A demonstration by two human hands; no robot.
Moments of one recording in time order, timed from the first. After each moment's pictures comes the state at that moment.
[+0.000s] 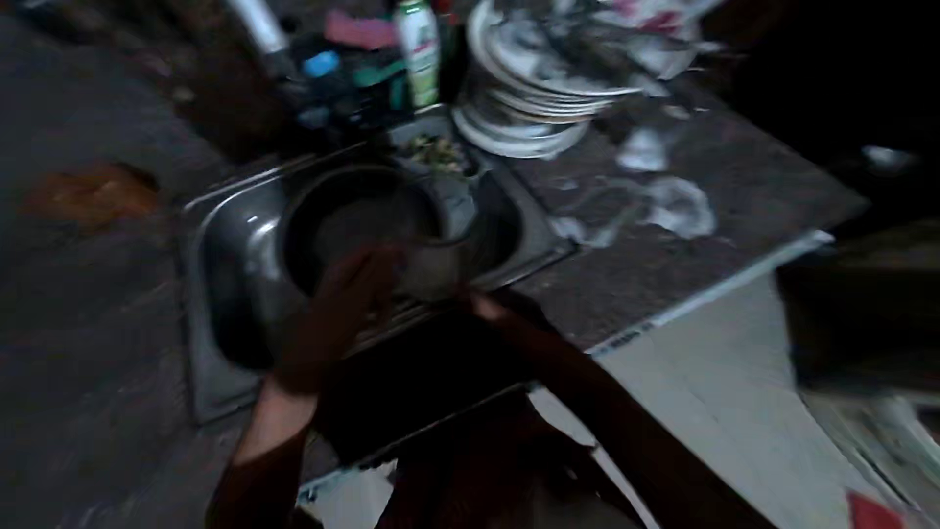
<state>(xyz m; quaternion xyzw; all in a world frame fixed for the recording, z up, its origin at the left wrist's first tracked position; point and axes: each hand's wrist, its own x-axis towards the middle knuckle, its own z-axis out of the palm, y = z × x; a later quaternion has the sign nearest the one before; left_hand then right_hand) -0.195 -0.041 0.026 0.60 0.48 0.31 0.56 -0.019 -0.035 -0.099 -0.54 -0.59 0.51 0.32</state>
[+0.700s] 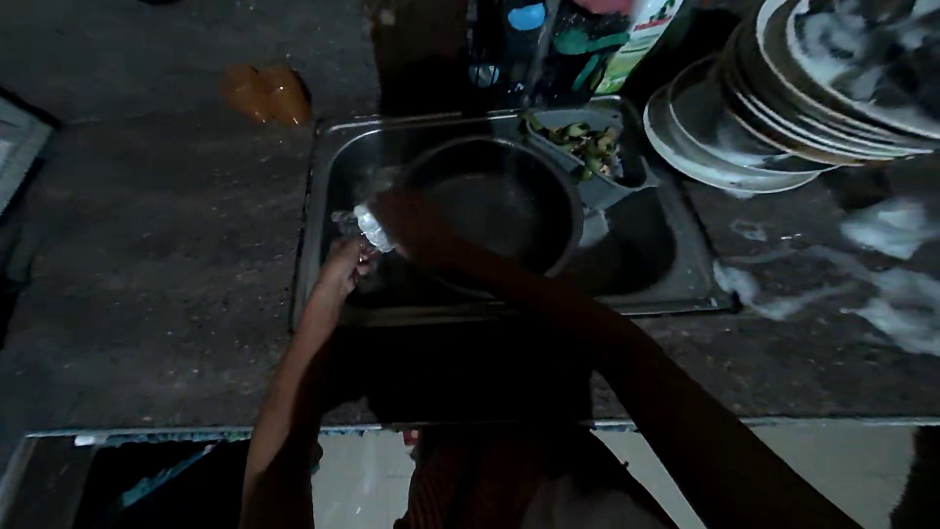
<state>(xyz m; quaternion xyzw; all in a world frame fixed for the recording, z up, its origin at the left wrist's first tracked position) -0.356 0.004 -0.084 0.26 0.72 0.40 0.51 -0.198 0.050 -0.091 -0.26 -0.89 0.13 0.34</state>
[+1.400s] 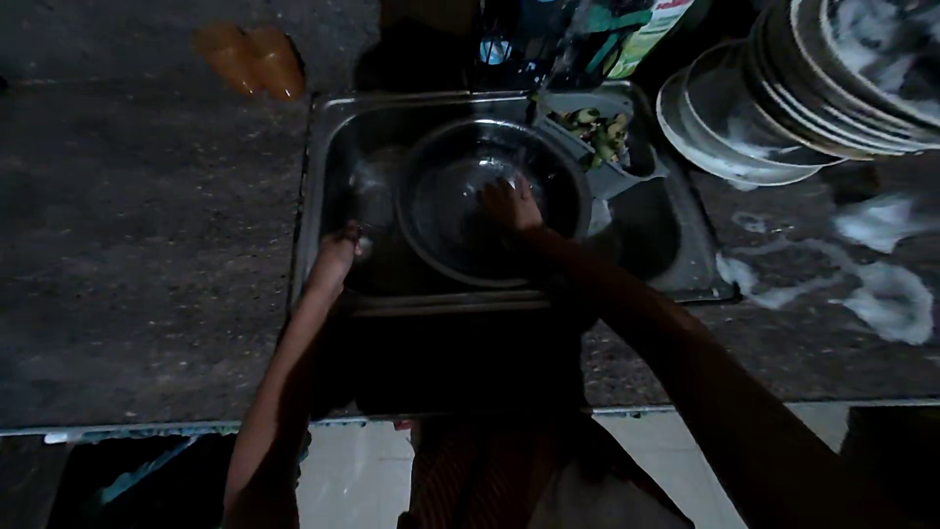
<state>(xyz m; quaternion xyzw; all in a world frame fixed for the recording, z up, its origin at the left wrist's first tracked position) -0.370 -0.009 -0.082 0.35 0.77 0.30 0.43 -0.093 0.089 -0.141 -0.49 -0.86 0.10 -0.04</state>
